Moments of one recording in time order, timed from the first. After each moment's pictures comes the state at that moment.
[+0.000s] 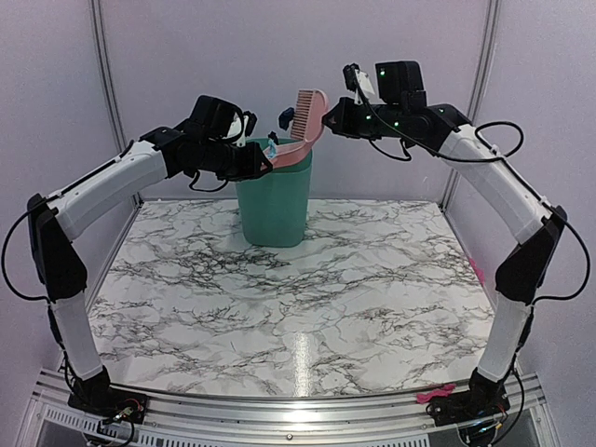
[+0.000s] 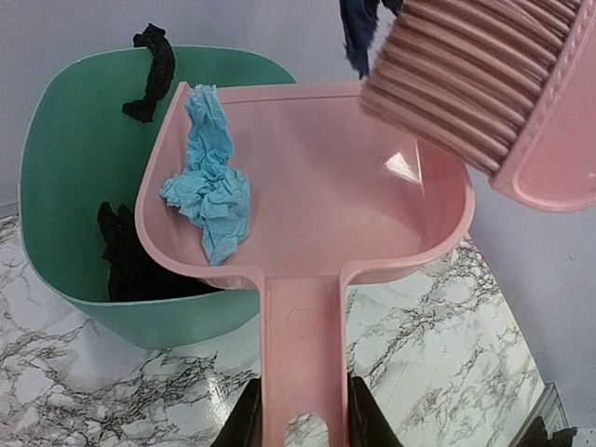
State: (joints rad) left arm -0.64 1.88 1.95 -0.62 0.06 -0.41; right arm 0.62 1.87 2.19 -0.60 -0.09 0.36
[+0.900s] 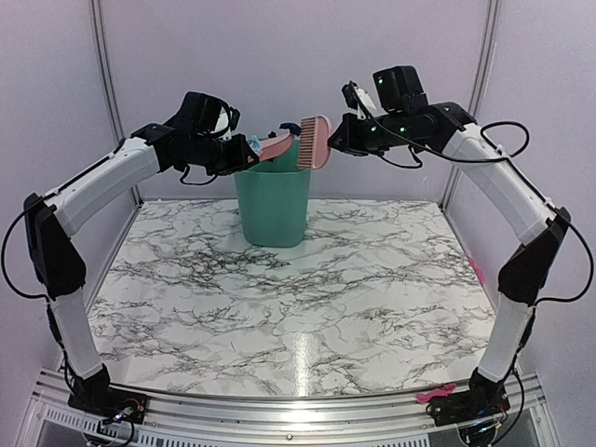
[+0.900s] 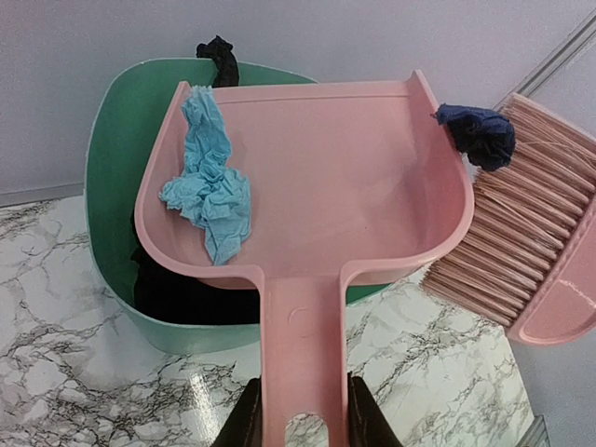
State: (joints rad) left arm -0.57 1.87 1.96 -0.62 0.06 -0.47; right arm 0.62 1.85 2.20 -0.83 -0.11 0.35
